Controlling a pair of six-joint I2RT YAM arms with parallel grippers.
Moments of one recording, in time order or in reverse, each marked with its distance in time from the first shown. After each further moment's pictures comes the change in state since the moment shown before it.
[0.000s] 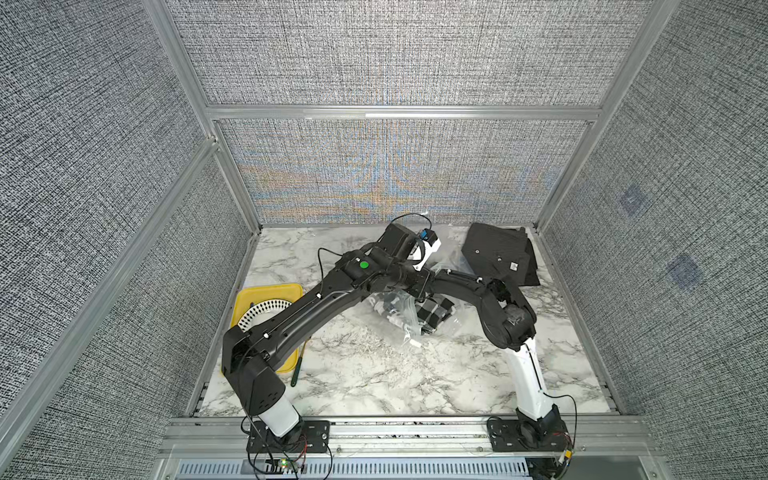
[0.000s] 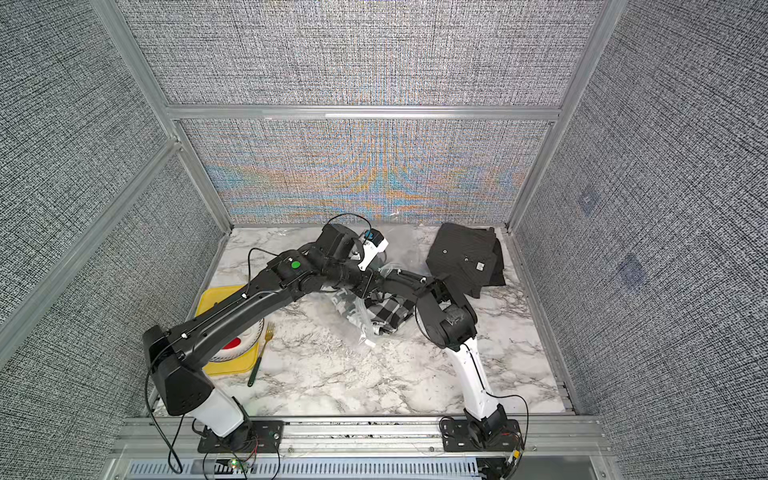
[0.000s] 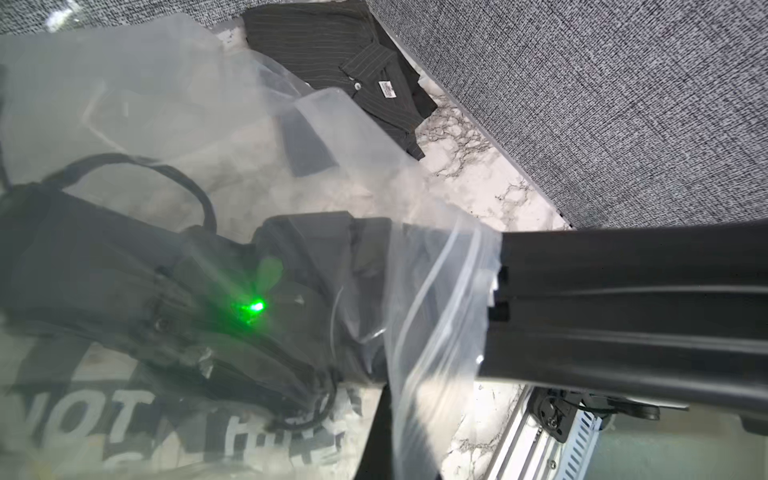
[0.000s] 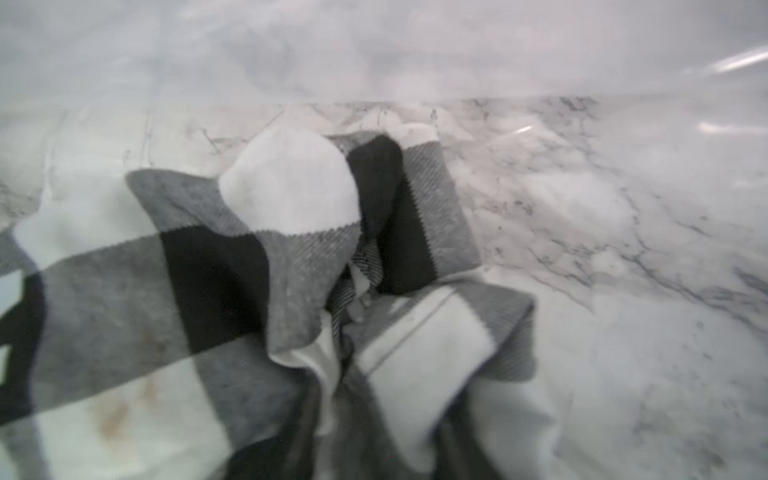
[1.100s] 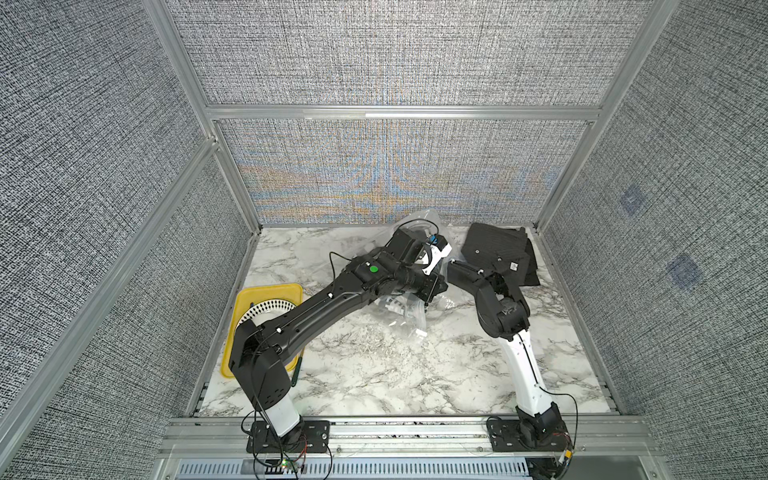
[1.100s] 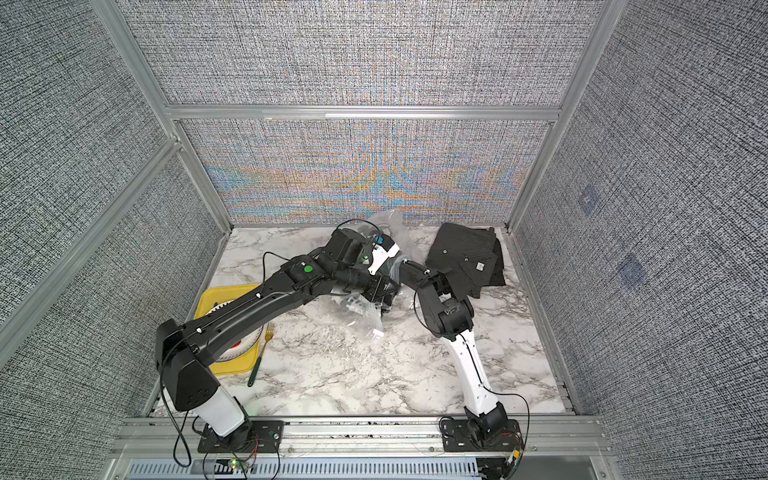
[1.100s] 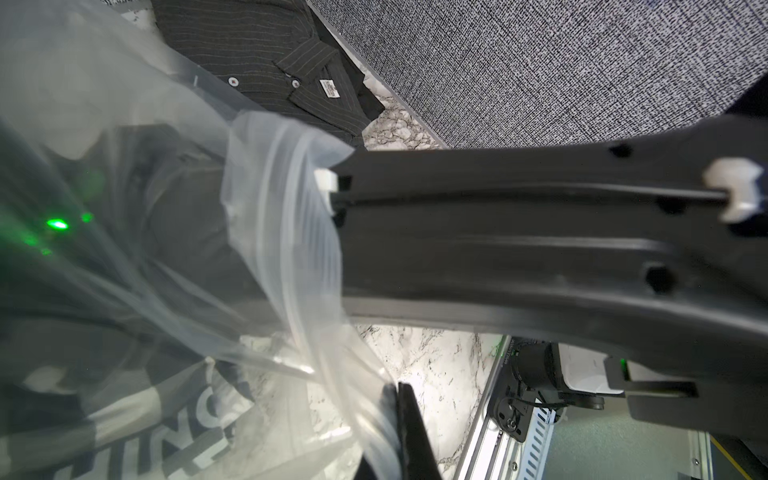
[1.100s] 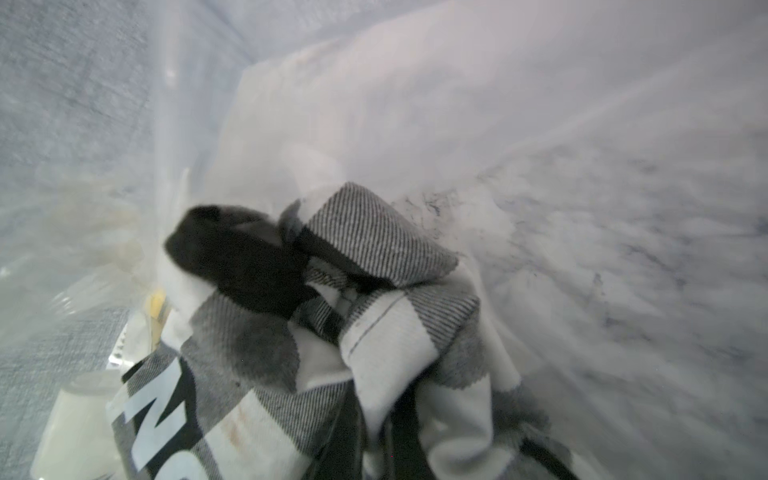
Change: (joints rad) left arm -0.023 0.039 -0.044 0.128 0.126 -0.043; right arm -0.106 0.142 0.207 0.190 -0.483 0.320
